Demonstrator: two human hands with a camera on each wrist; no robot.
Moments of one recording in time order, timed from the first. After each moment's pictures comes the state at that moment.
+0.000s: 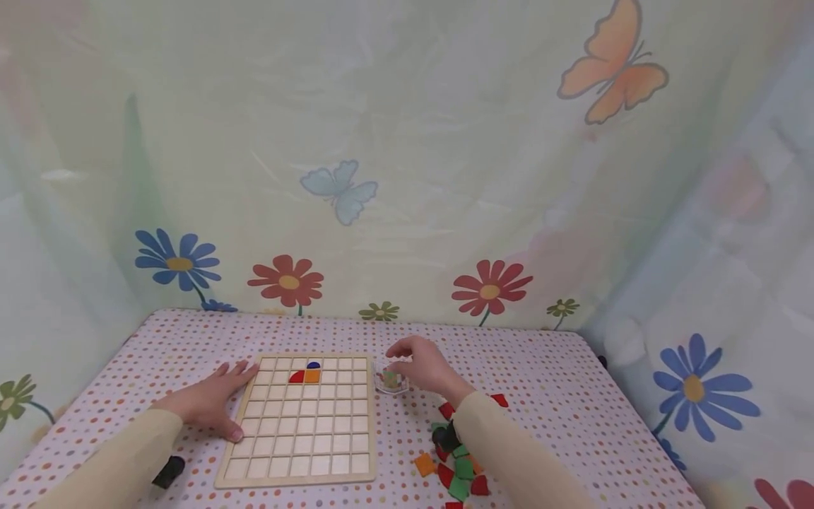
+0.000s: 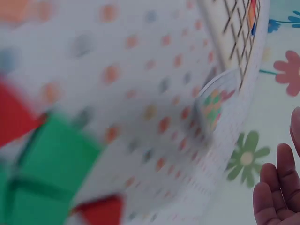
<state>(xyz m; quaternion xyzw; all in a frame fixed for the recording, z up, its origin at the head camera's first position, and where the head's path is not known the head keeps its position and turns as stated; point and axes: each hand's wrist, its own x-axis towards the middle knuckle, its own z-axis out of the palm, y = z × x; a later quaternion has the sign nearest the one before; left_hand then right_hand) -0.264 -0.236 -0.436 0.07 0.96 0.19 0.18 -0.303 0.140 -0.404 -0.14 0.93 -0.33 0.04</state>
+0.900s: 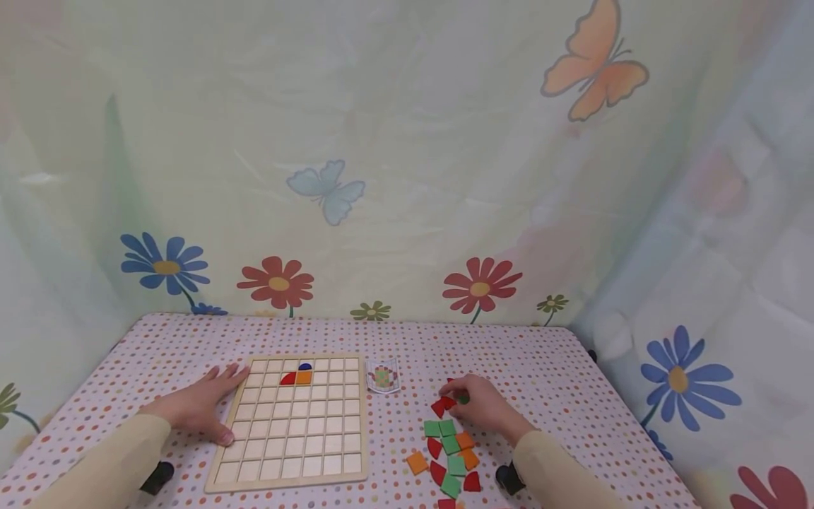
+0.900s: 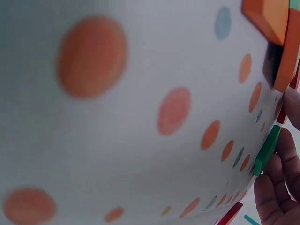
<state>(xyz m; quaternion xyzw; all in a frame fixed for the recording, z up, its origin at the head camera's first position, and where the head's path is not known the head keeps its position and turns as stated) -0.266 -0.237 -0.436 0.08 0.96 0.20 0.20 -0.272 0.243 -0.441 -0.07 0.96 -0.24 0.08</state>
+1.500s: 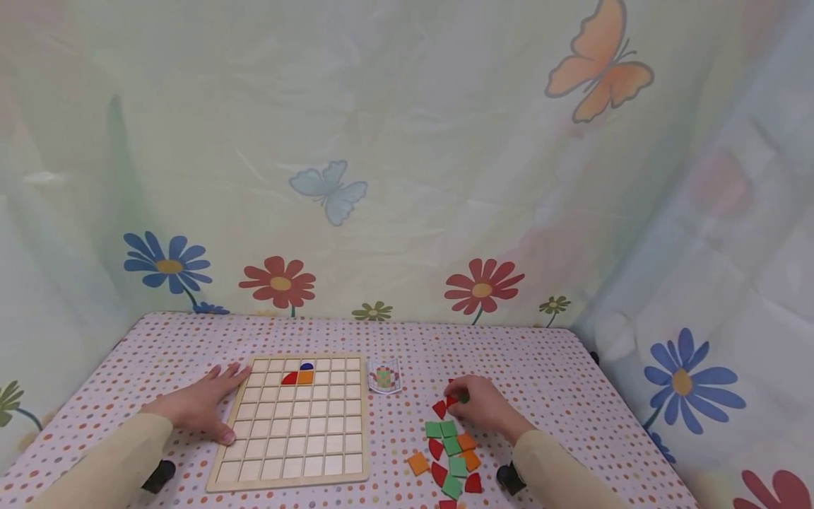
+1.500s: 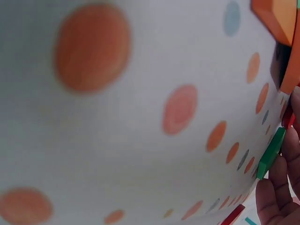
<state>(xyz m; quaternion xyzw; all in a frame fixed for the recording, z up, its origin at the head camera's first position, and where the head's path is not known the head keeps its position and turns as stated) -0.266 -0.237 -0.437 0.08 0.96 0.20 0.19 -0.275 0.242 -0.441 -0.06 0.97 -0.24 0.08</state>
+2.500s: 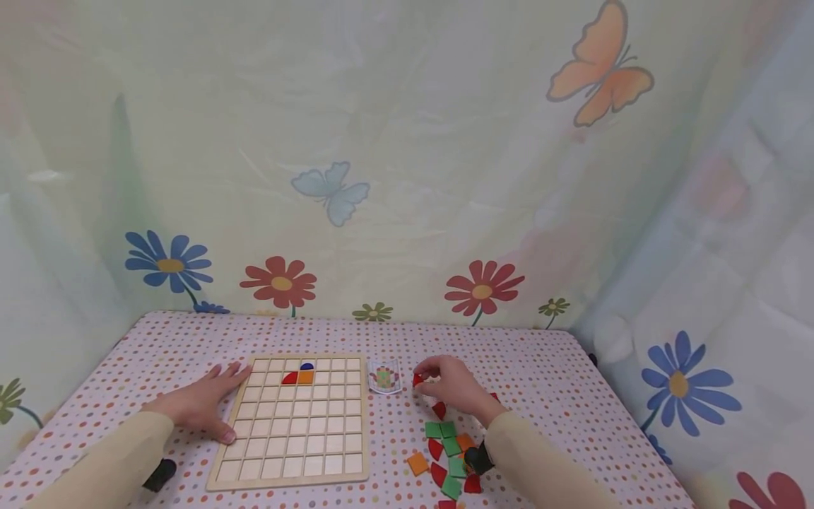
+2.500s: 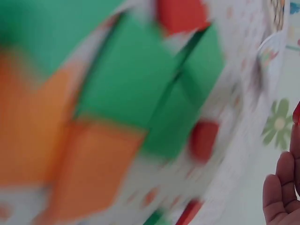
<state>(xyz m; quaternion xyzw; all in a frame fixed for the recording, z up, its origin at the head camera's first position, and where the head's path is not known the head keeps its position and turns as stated) -0.263 -0.235 -0.431 0.07 0.96 0.20 0.20 -0.283 0.192 -0.419 -0.09 0.94 -0.31 0.04</state>
